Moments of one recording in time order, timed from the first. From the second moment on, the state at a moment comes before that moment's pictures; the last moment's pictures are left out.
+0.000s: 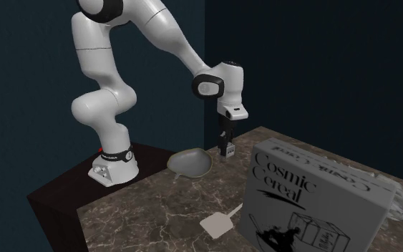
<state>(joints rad) -0.06 -0.05 0.38 -2.50 0.04 2.45 0.36</state>
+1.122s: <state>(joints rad) -0.05 -0.21 0.36 -2.41 0.10 2.20 0.31</state>
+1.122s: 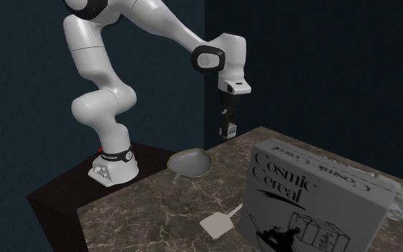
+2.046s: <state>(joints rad) -0.08 -0.45 0.24 -2.59 0.13 2.13 0.13</state>
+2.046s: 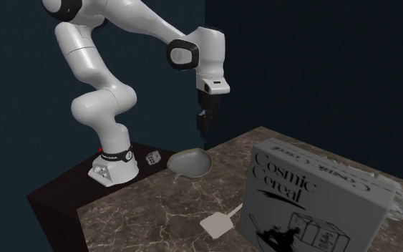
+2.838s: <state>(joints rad) 0.00 -0.59 0.18 -2.82 0.16 1.92 -0.09</state>
